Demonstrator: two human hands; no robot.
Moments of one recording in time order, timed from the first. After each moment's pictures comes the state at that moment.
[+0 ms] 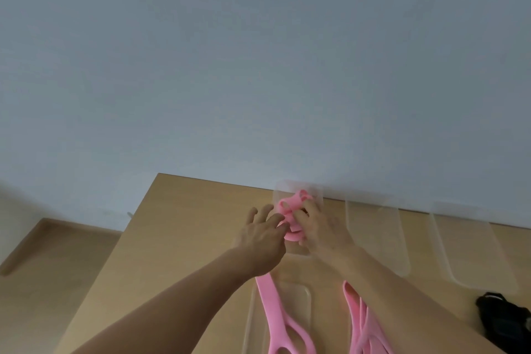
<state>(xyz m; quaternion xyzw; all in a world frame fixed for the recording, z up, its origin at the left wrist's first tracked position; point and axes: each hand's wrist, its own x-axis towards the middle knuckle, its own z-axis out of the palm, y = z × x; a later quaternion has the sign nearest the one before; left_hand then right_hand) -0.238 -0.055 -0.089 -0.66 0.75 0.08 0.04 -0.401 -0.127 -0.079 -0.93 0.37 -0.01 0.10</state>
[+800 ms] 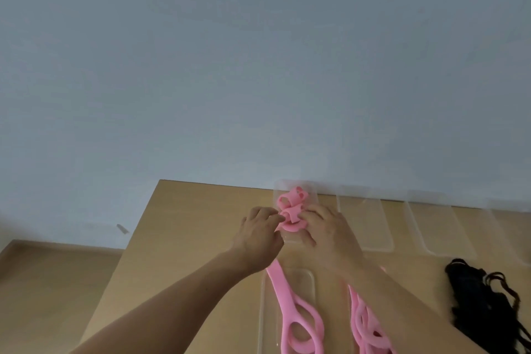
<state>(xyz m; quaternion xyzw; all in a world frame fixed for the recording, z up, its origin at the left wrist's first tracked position) -0.223 -0.014 -0.041 -0.67 0.71 0.18 -0.13 -0.406 -0.057 -0.031 -0.88 0.44 -0.15 0.08</state>
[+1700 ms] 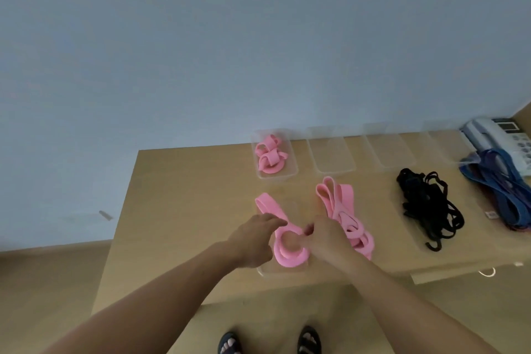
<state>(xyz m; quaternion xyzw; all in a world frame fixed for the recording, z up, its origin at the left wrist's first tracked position) -0.240 0.095 -0.058 -0.53 0.78 0.33 0.01 -0.435 0.089 -0.060 -0.63 0.68 -0.05 0.37</state>
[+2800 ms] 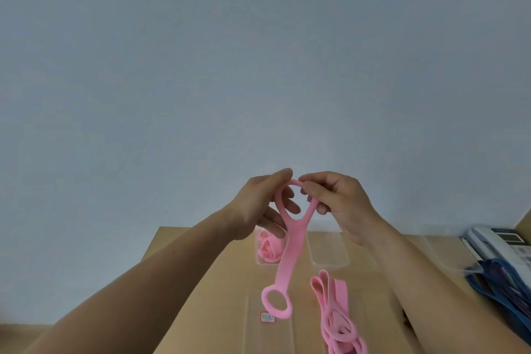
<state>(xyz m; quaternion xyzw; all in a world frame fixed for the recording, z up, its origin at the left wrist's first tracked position) -0.264 0.060 0.190 -0.49 0.52 0.56 -0.41 -0.453 0.029 0.187 -0.65 0.37 -0.45 0.49</state>
